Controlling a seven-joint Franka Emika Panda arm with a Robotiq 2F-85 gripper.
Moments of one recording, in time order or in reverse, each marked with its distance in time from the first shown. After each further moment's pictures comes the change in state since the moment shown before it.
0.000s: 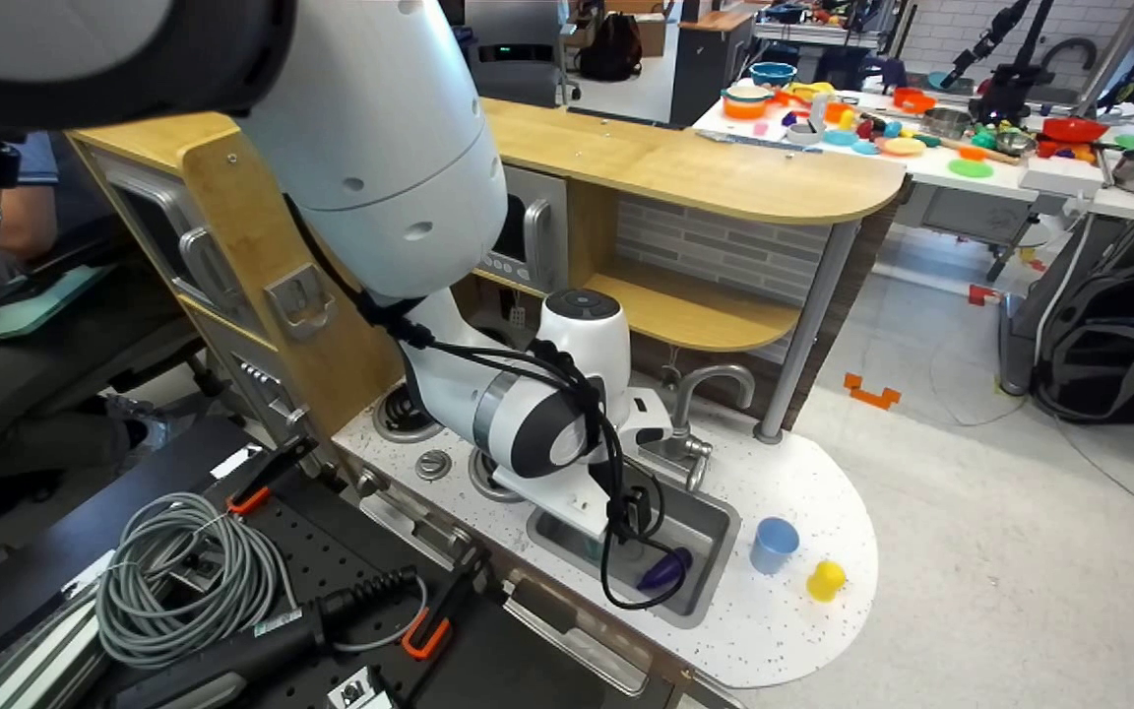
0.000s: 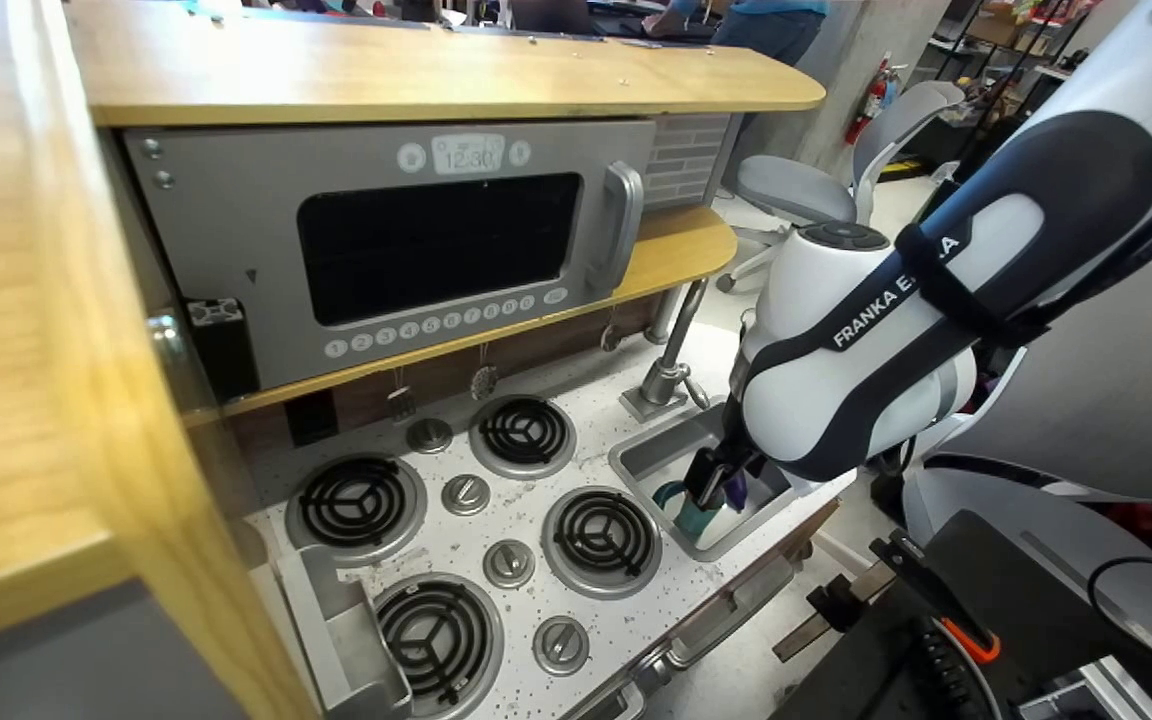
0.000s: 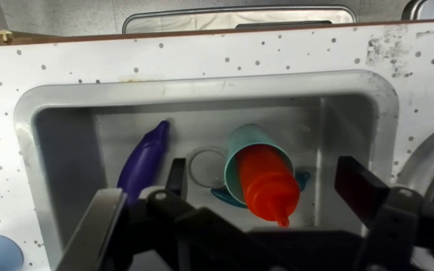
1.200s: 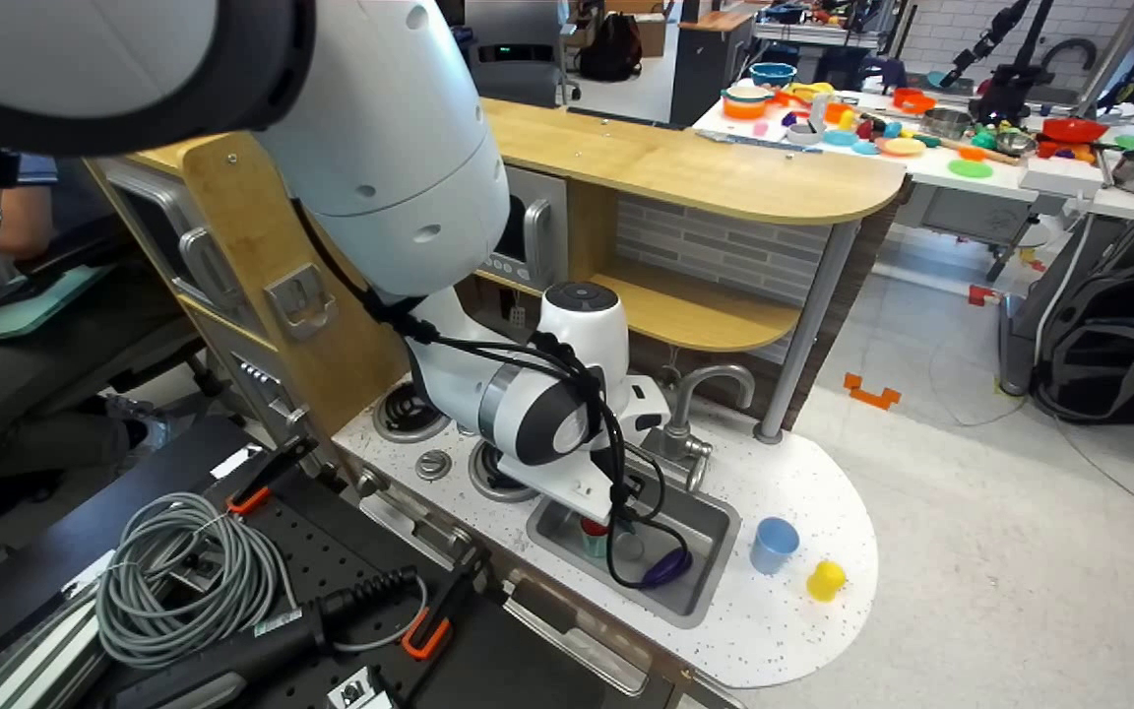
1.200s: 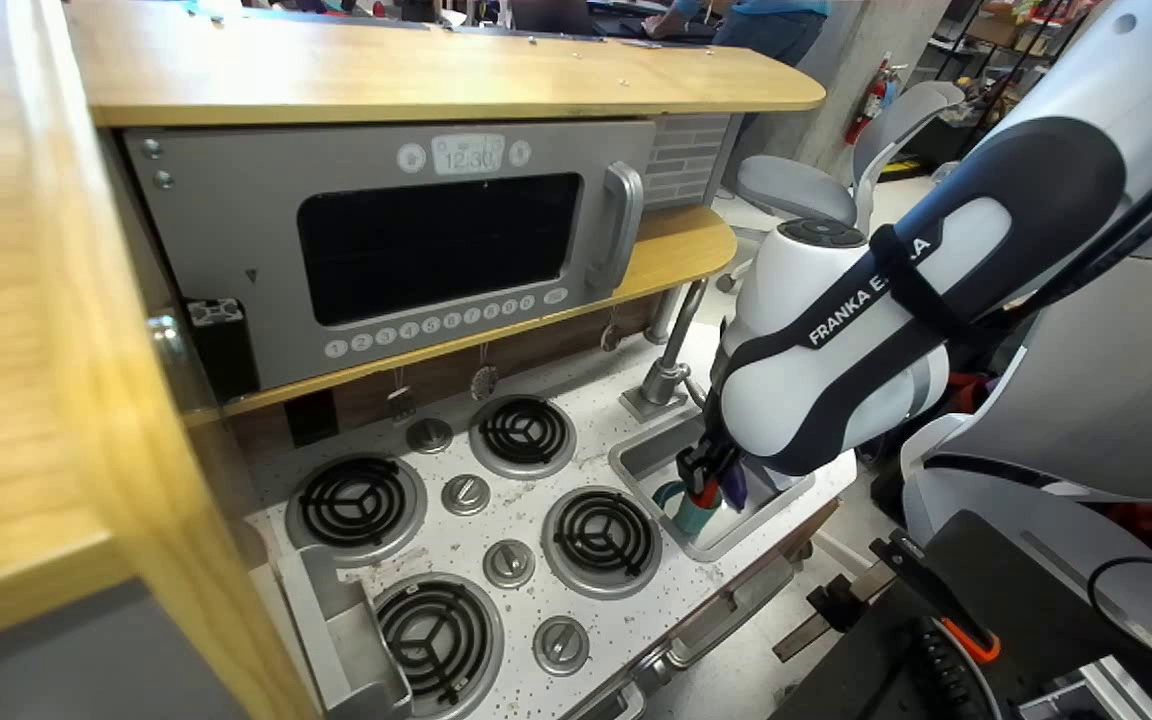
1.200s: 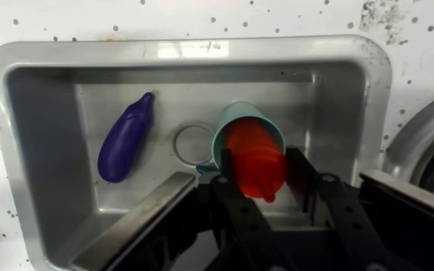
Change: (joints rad) arm 0.006 0.026 0.017 0.051 0.000 -0.002 -0.020
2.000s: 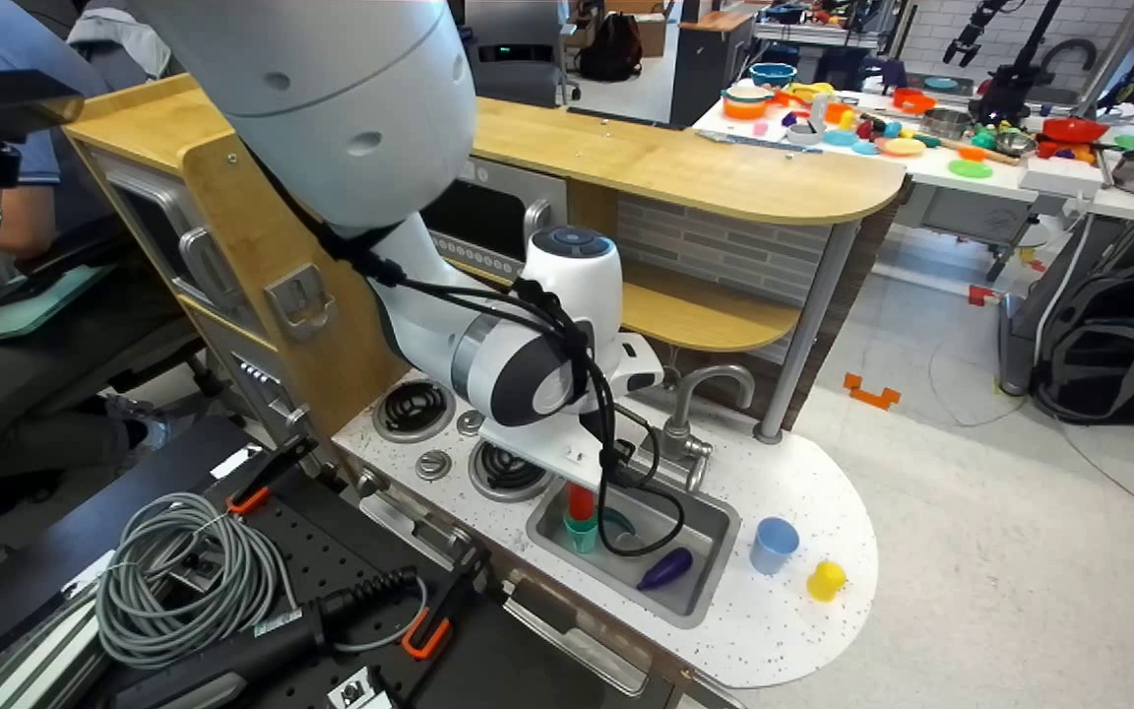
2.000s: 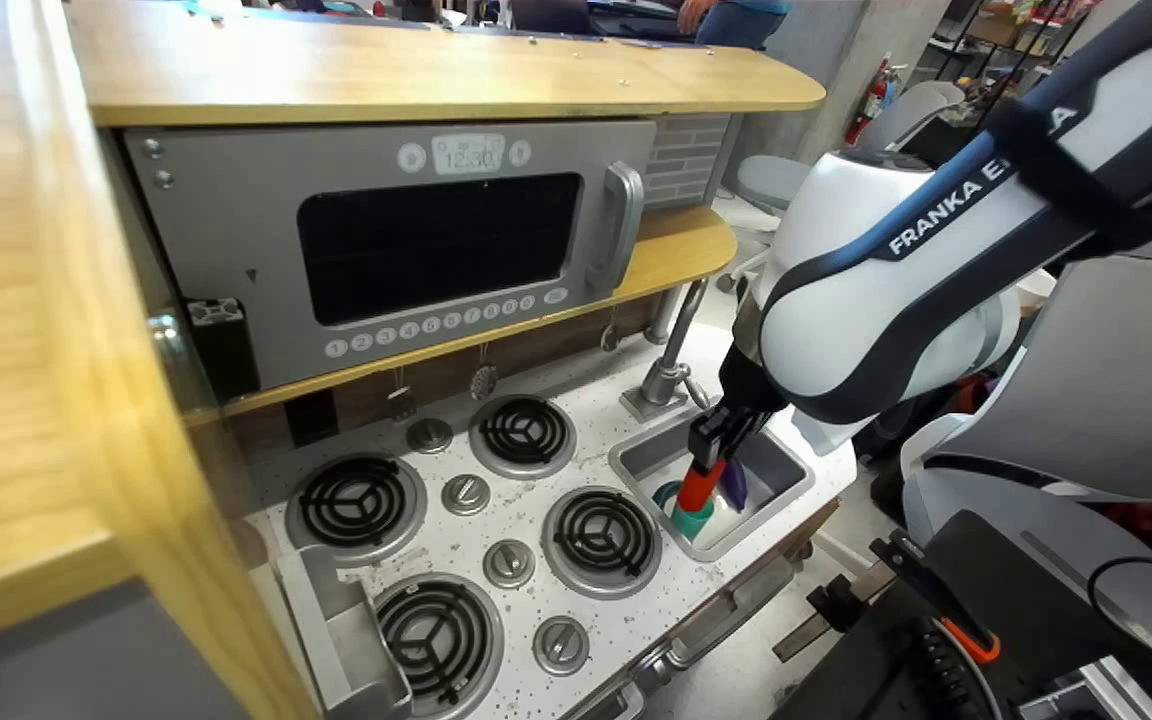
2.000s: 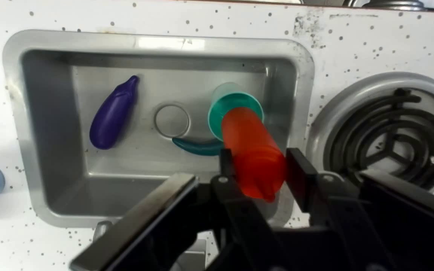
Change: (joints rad) arm -0.084 -0.192 0.096 -0.146 0.000 -0.027 -0.081
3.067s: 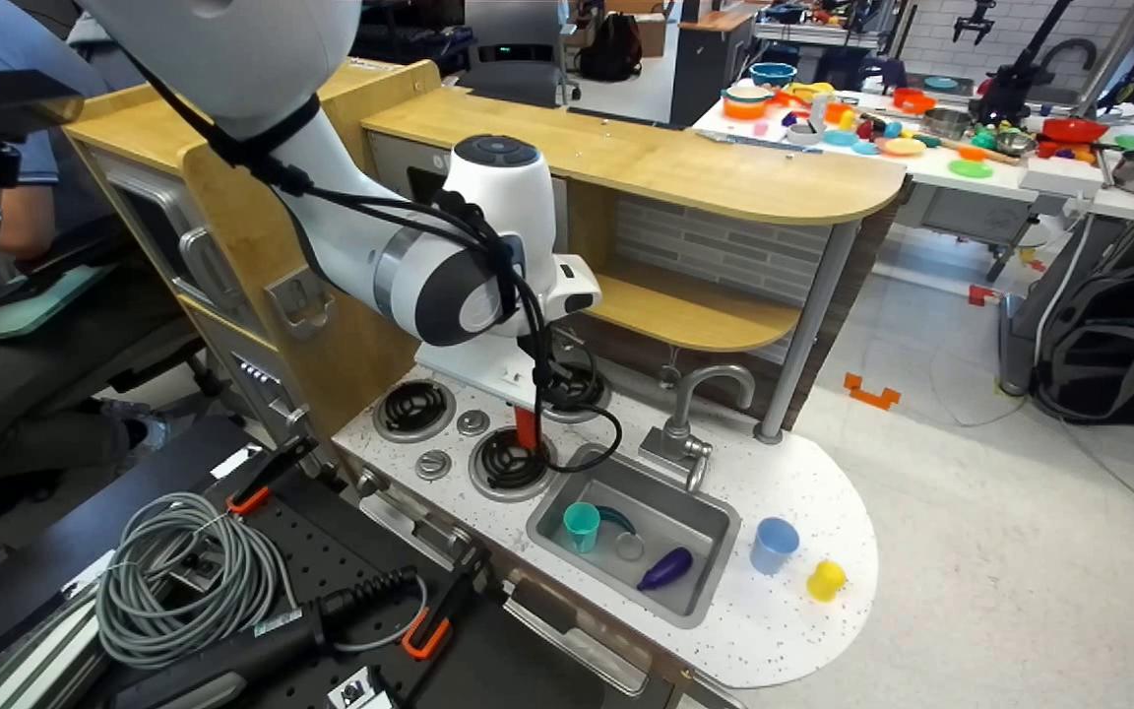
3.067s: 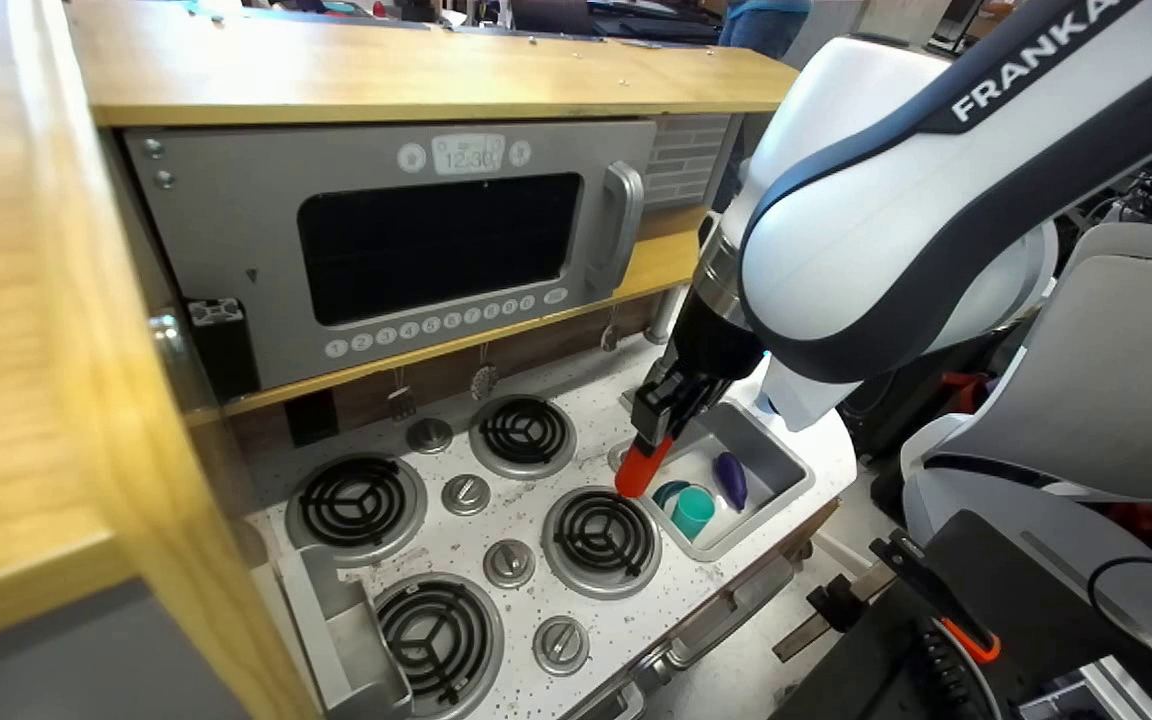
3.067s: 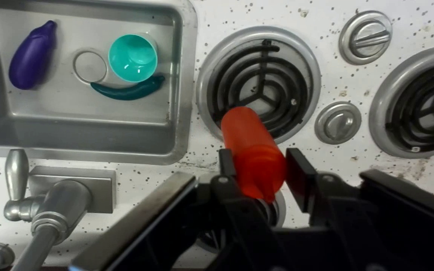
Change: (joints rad) arm 0.008 -0.165 0.138 -0.108 0.068 0.000 -0.003
